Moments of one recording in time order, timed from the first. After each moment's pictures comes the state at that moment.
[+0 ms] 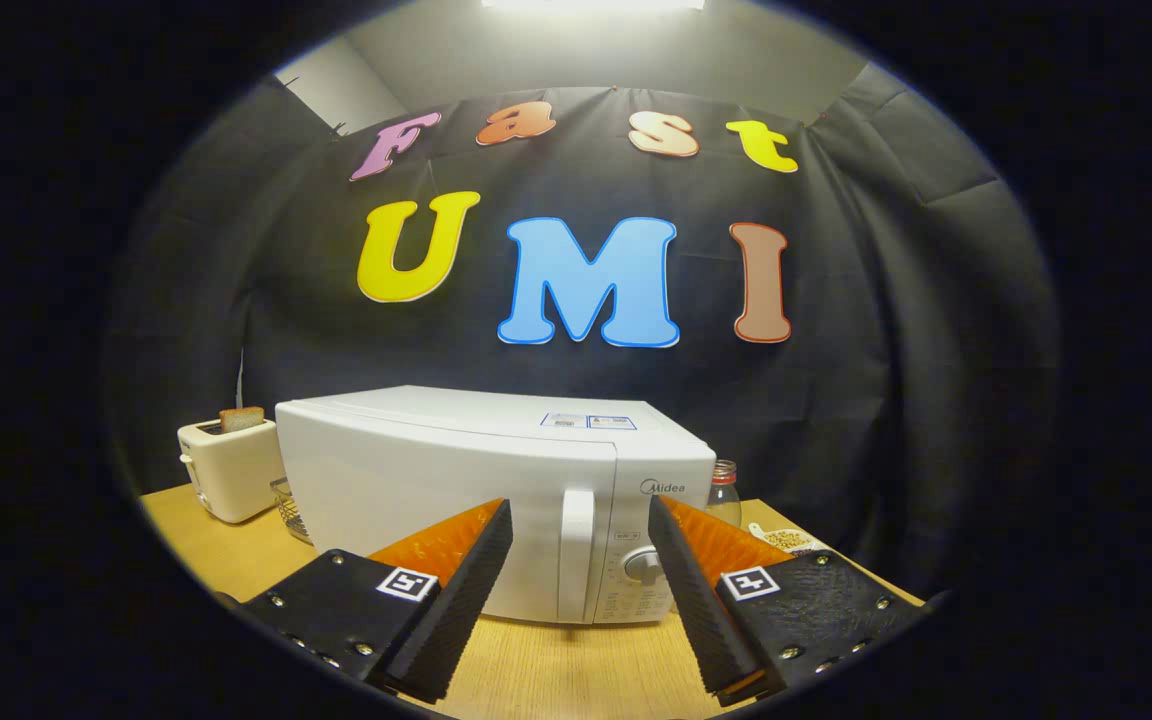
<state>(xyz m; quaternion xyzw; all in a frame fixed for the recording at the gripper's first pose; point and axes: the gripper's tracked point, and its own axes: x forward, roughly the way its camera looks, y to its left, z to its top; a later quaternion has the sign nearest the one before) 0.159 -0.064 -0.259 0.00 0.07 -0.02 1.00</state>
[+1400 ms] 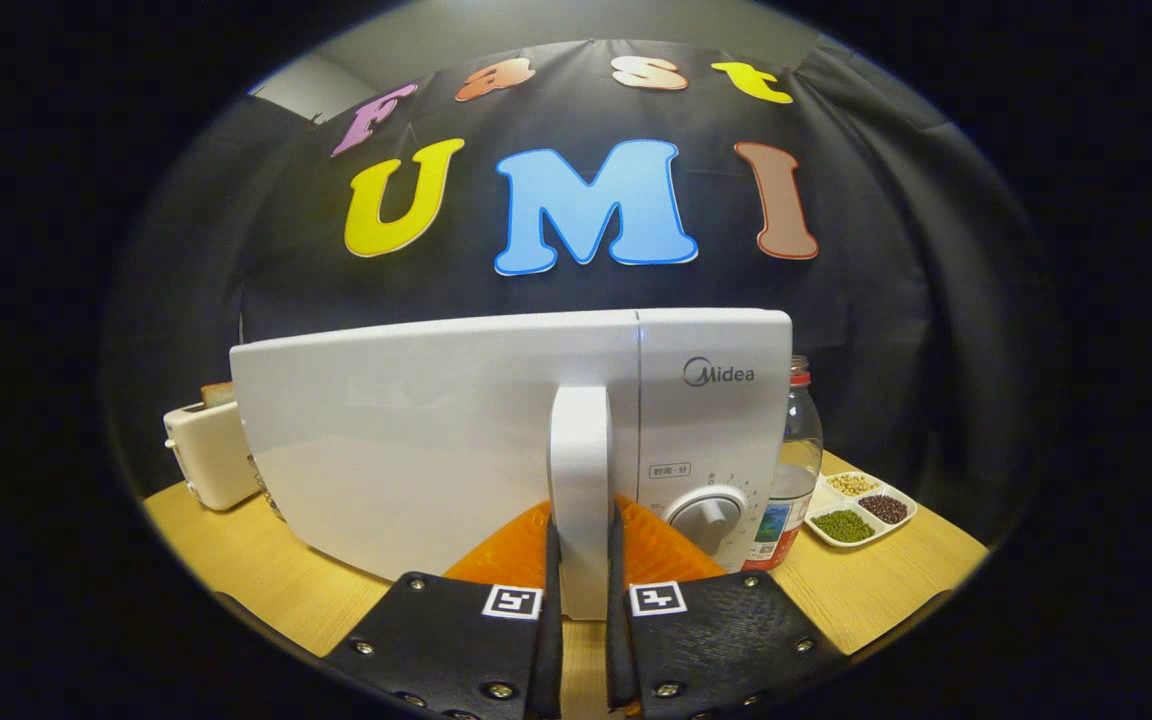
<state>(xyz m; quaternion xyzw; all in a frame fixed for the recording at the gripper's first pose) 0.209 -0.056 -0.345 0.03 0.11 0.01 0.99</state>
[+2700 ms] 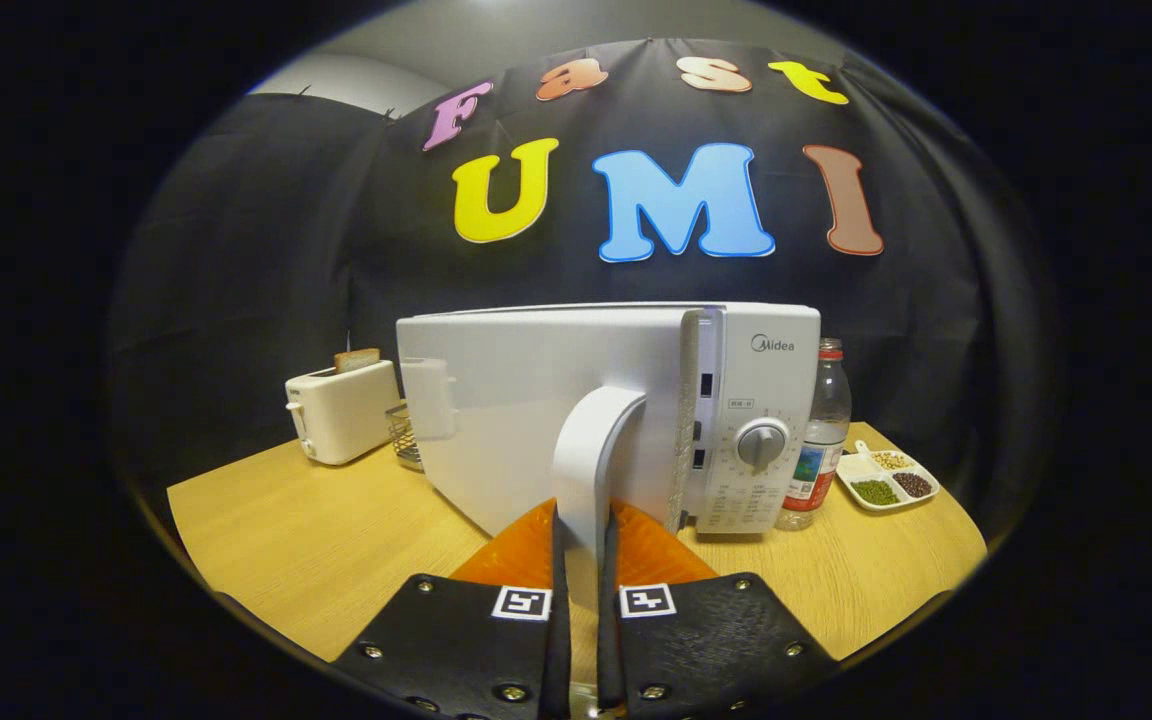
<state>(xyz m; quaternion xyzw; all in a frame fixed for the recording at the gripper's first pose) 0.082 -0.002 -0.332 0.03 0.15 0.16 0.98</state>
